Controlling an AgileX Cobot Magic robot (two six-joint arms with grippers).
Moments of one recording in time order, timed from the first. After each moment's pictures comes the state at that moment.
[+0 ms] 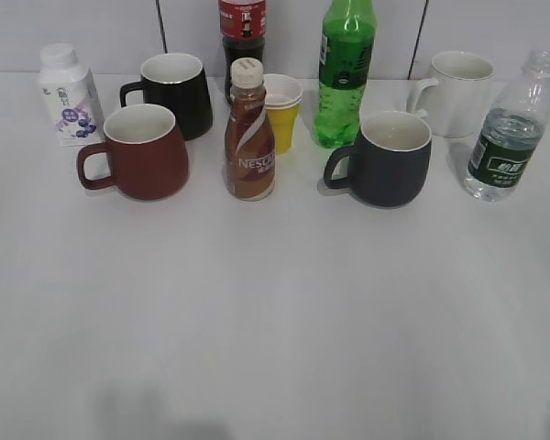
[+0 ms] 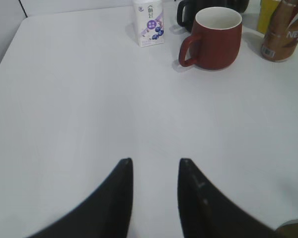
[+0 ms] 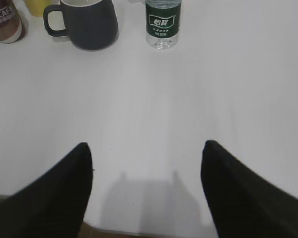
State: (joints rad) left arm -0.04 -0.01 -0.53 -0.07 1.07 0.10; right arm 0.01 -0.01 -0.50 0.17 1.04 -0.09
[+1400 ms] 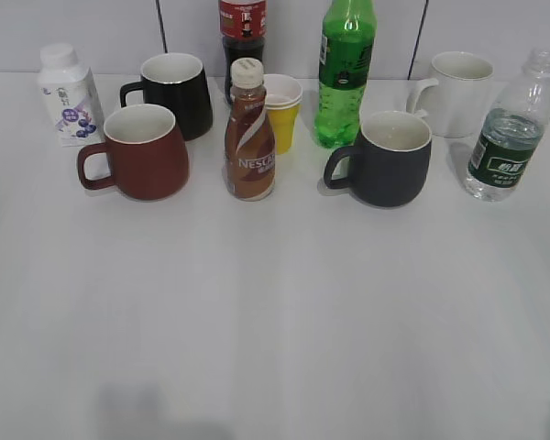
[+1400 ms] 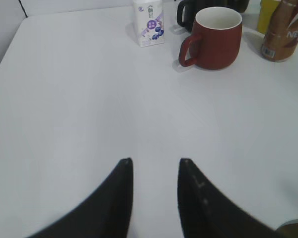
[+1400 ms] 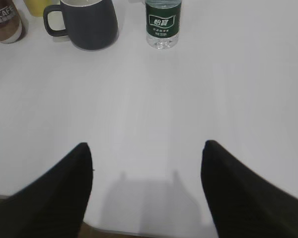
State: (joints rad) left arm -0.04 -0.01 -0.53 -0.07 1.07 0.10; right arm 0.01 -0.01 -0.50 0.17 1.04 -0.09
